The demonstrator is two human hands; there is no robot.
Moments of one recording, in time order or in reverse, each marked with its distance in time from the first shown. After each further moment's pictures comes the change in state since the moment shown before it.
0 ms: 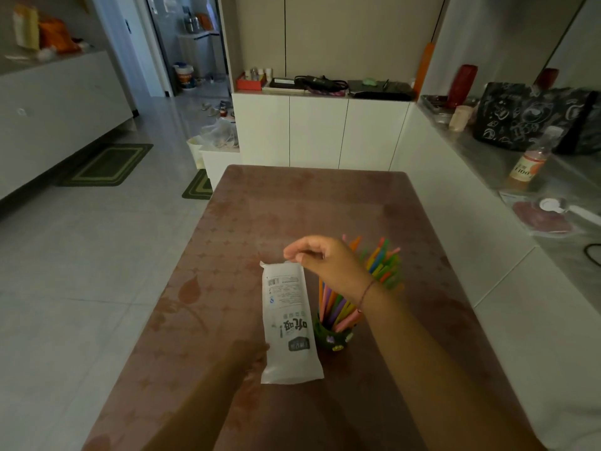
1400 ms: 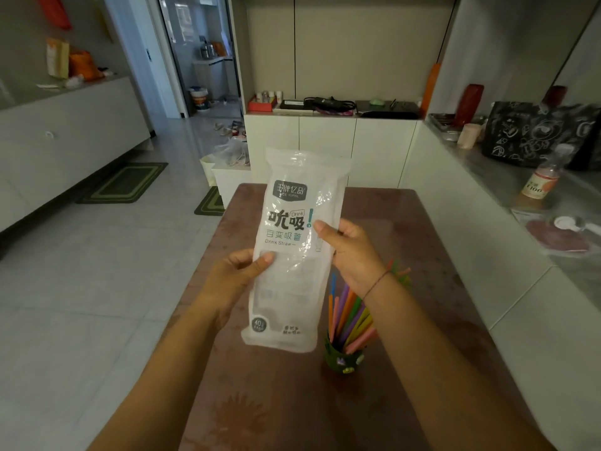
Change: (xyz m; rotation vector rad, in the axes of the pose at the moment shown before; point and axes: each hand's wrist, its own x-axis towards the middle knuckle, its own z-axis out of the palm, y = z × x) left_hand -0.096 0.151 -0.041 -0.081 -0.190 0.745; right_hand 0.034 -0.021 -0.016 0.619 0.237 0.084
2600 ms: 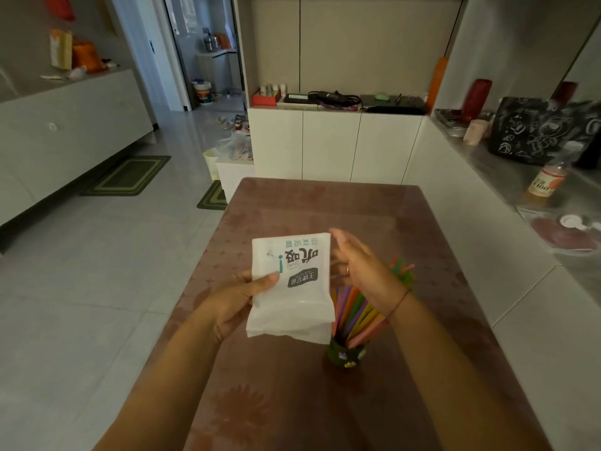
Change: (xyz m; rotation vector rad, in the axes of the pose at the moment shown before) left_hand -0.008 -0.024 -0.004 -0.288 -0.114 -0.352; right_hand -0.026 0.016 -0.025 -0.215 -0.151 0.112
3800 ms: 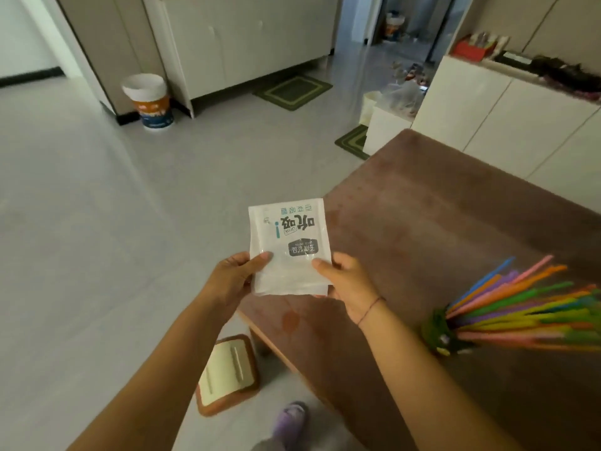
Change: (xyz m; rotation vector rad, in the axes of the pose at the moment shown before) left_hand -0.158 -0.130 -0.130 -0.300 0.742 0.128; right_hand -0.042 0.096 0.202 -0.165 -0.382 0.294
